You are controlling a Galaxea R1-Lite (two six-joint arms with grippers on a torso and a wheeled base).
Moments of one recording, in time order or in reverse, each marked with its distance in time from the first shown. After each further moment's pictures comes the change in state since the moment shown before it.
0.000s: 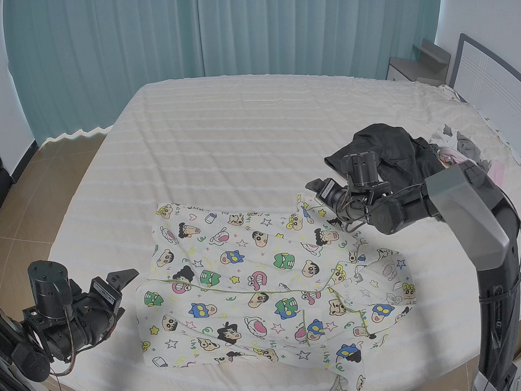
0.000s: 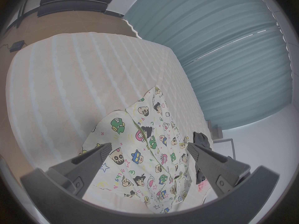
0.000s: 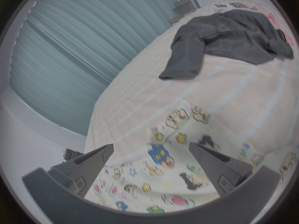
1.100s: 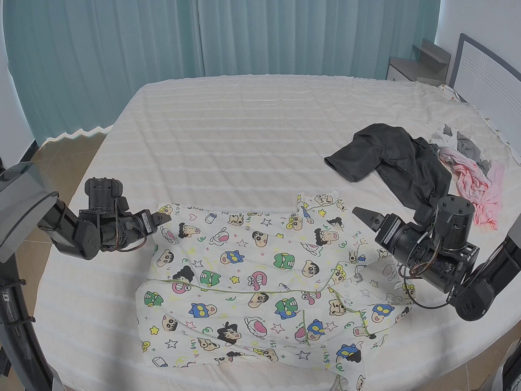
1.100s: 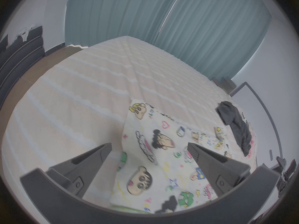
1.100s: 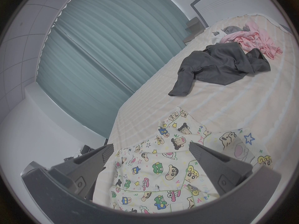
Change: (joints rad) left arm 0.256 0.568 -0.962 0.478 -0.262 0.773; right arm 0.046 -0.536 1.122 -0.837 0.003 -0.077
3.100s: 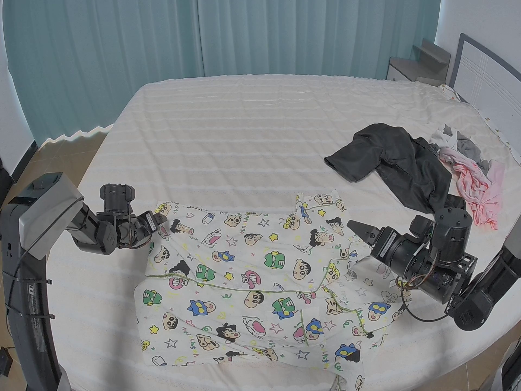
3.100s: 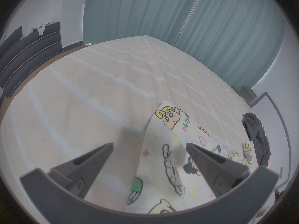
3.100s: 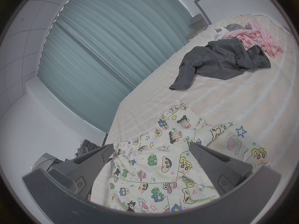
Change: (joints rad) left arm 0.035 0.238 -0.250 0.038 0.141 -0.071; right arm 0.037 0.012 0.058 -0.044 -0.002 -0.016
